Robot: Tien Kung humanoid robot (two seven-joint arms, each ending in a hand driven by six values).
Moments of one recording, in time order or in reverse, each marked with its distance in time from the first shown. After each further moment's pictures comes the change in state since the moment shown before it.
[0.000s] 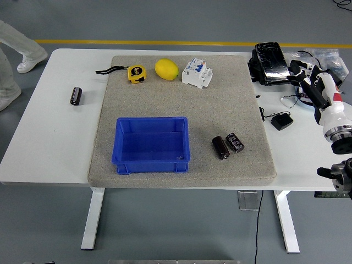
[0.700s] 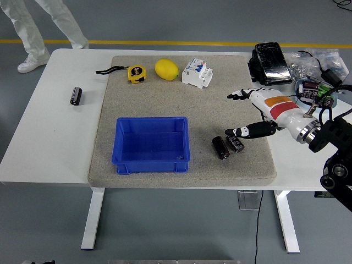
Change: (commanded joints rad) left arm -0.006 0.001 0.000 -0.002 -0.002 -0.002 0.003; right arm 0.198 -0.094 -0.318 0.003 -0.858 0.288 -0.018
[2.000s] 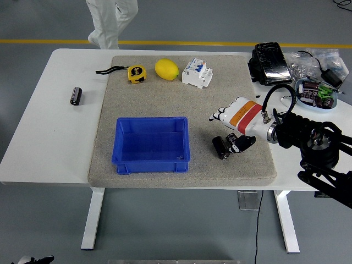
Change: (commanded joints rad) left arm -0.016 0.012 0.004 -0.004 -0.007 -0.001 0.001; right arm 0.288 0.032 -0.361 -0.137 -0.257 0.114 -0.014
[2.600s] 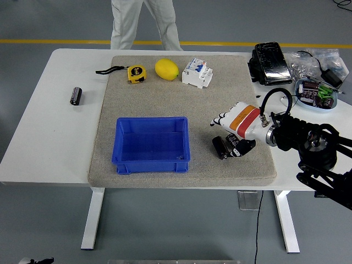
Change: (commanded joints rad) left arm 0.004 0.000 -0.008 -0.001 0.015 -0.003 0.006; right arm 0.009 0.016 -0.034 -0.039 0.000 -0.001 0.019
